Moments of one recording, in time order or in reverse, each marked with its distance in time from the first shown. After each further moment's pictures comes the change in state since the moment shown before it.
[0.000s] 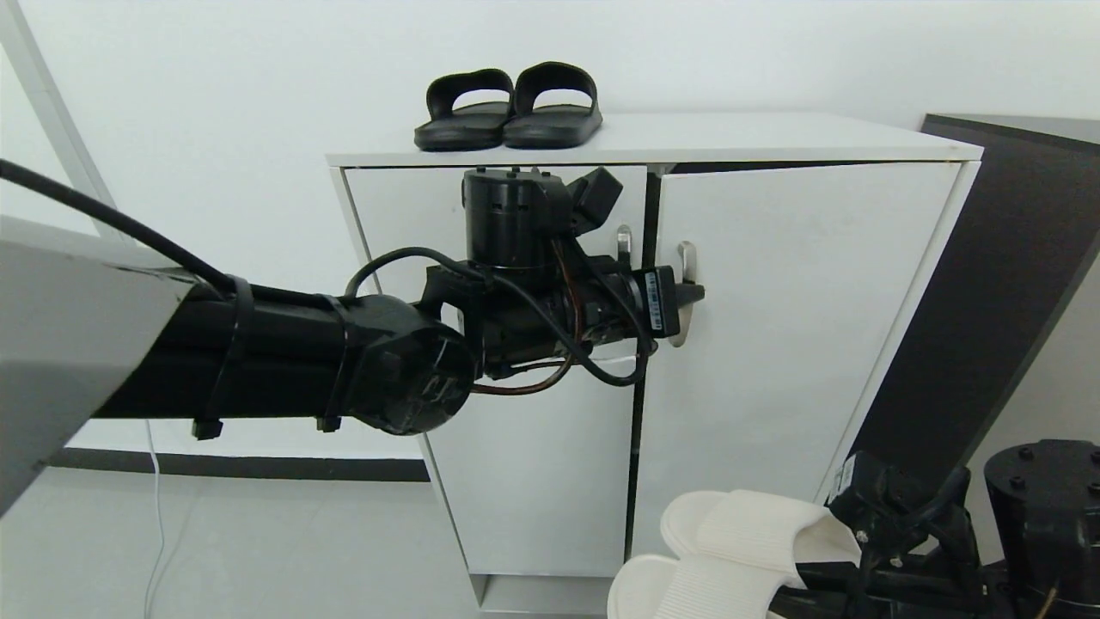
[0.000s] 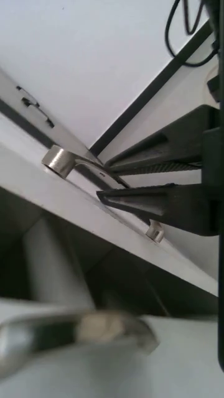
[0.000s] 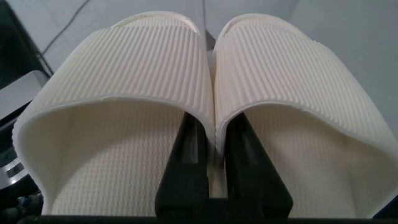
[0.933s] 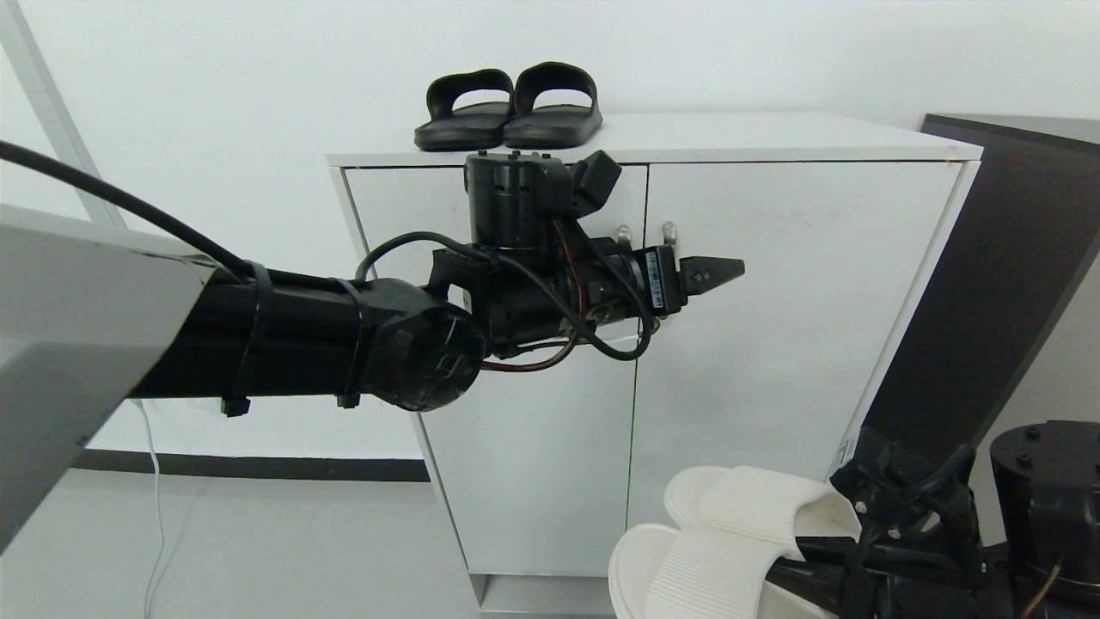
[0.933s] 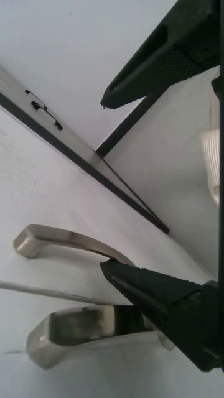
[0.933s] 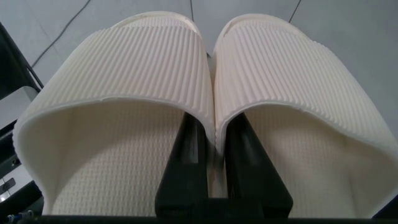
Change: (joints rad) left arm 0.026 0.043 -0.094 0.012 -0.001 -0.001; right arm -0.012 -0.003 -0.035 0.000 -0.044 0.000
